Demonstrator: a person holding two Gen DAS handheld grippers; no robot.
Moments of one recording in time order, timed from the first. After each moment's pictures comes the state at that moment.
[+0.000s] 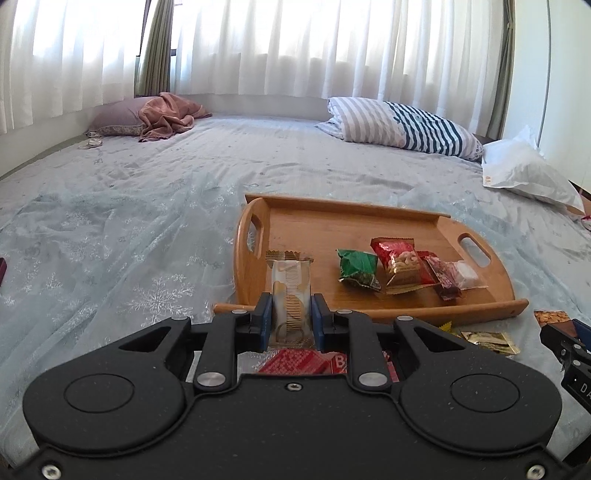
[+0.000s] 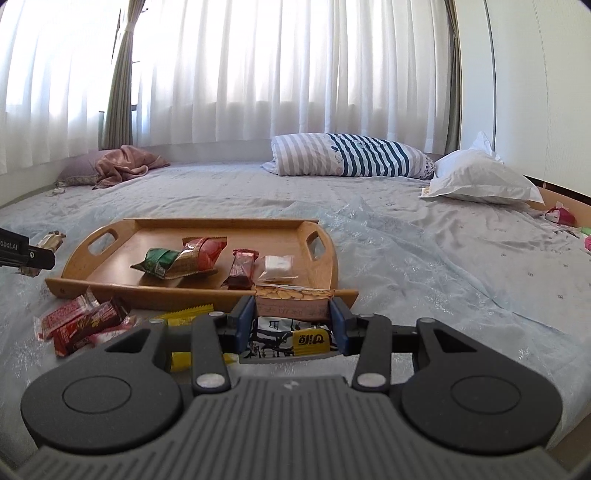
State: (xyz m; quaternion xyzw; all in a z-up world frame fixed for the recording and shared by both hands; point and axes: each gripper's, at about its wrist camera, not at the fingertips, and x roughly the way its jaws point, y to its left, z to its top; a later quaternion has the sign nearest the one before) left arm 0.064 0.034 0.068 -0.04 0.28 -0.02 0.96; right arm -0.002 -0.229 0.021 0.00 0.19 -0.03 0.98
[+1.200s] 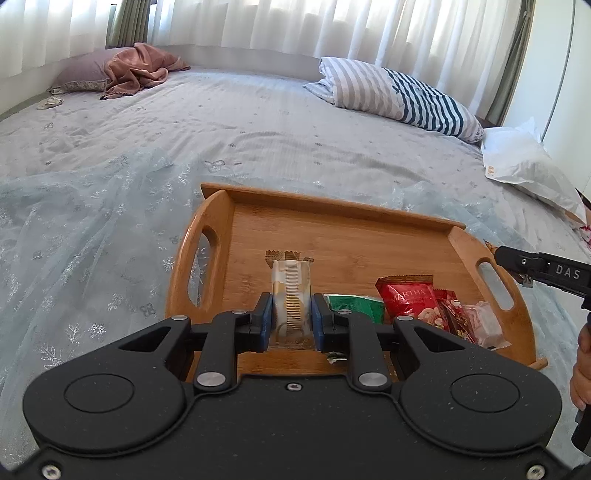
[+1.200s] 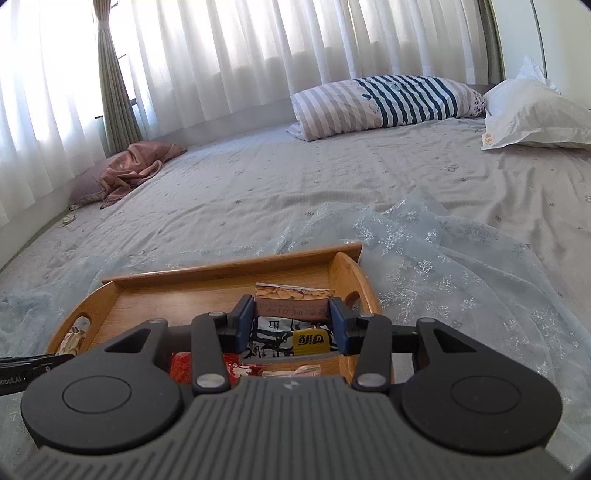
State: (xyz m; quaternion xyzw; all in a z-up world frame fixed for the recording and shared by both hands) left arm 0.211 0.025 0.047 -0.08 0.35 -0.05 0.93; right arm 0.215 -0.271 0.037 0.10 0.29 0.05 0.95
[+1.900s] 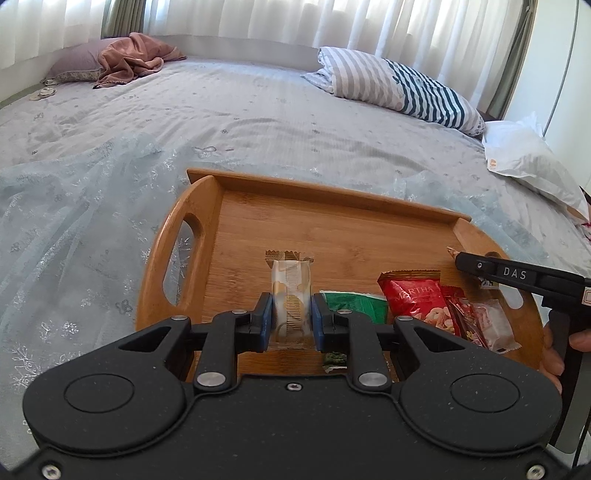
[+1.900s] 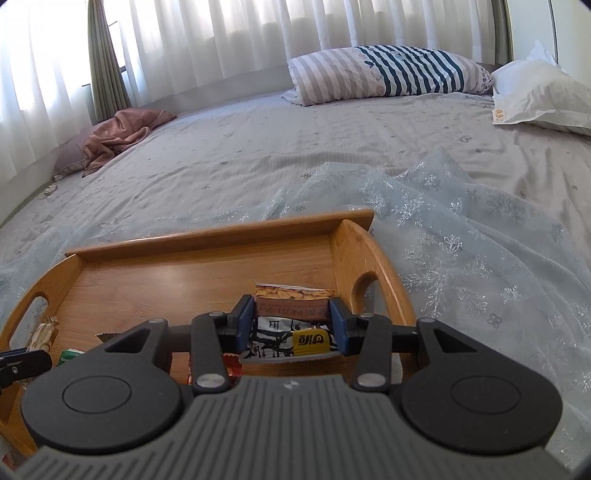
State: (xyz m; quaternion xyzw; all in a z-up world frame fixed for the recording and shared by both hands) left arm 0.229 0.016 0.028 -0.08 0.36 -0.05 0.93; right arm 0.259 -0.258 -0.004 0.08 0.33 0.04 0.94
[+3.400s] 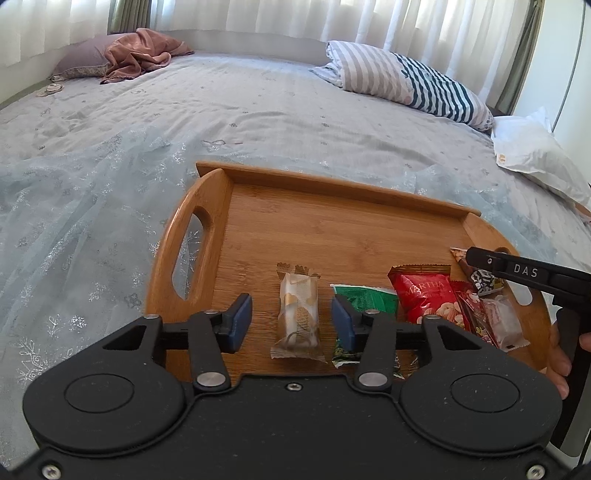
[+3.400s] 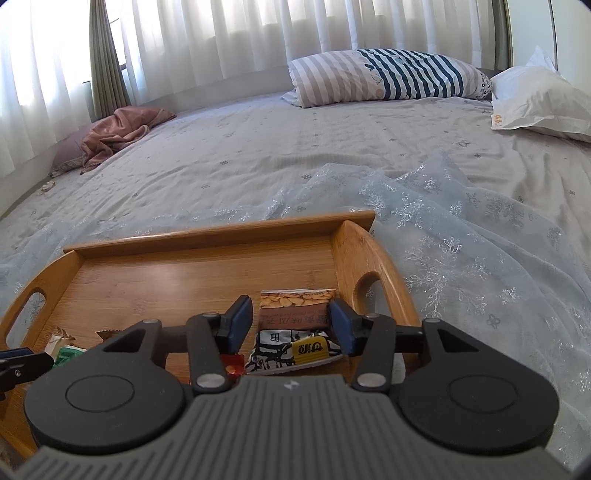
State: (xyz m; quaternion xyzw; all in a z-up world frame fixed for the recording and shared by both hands) left arm 0.228 0.017 0.028 -0.08 0.37 -0.04 0.92; right arm 0.255 -0.255 -0.002 0.07 0.32 0.04 0.94
